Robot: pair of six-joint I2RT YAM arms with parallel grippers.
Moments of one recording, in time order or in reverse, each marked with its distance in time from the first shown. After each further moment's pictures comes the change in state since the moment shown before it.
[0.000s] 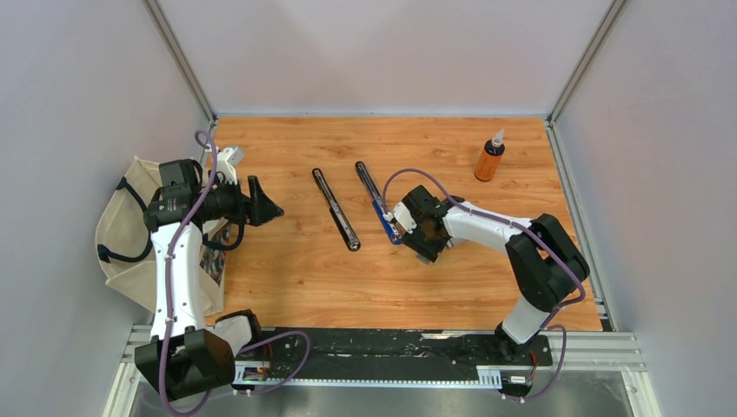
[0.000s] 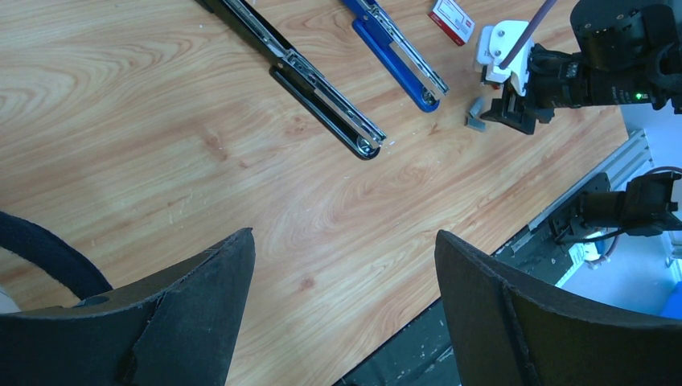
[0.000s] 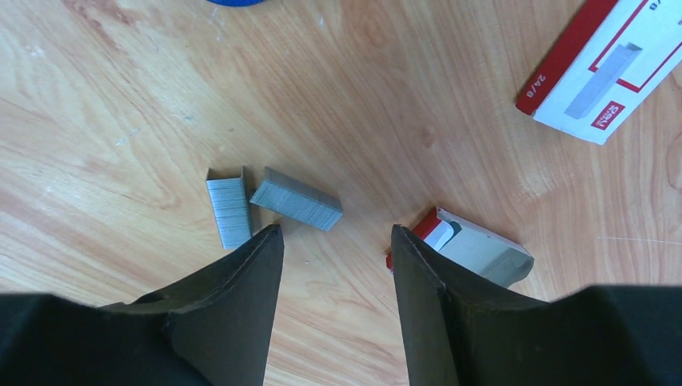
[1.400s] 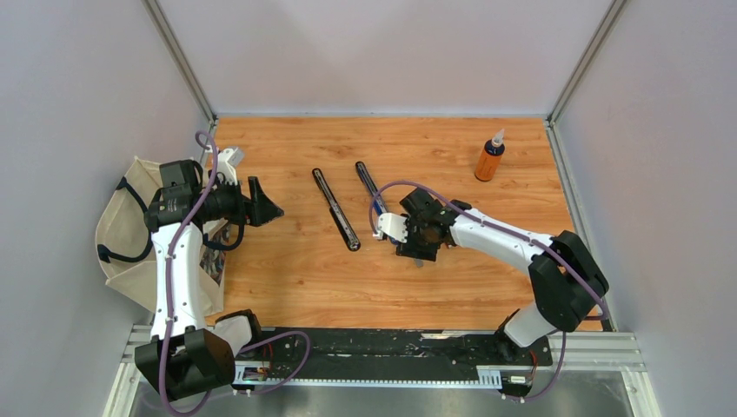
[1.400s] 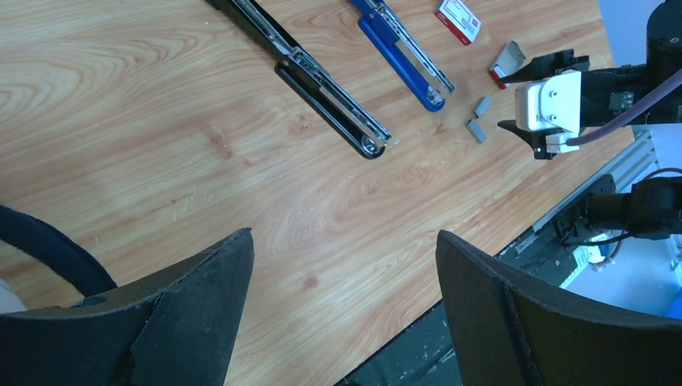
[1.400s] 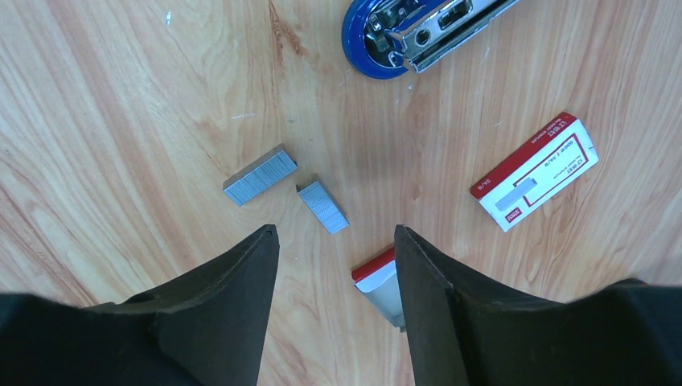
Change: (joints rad) left arm 0.001 -0.001 -0.008 0.006 -0.011 -0.001; right arm 0.076 -0.136 -0.010 0.005 -0.119 -0.360
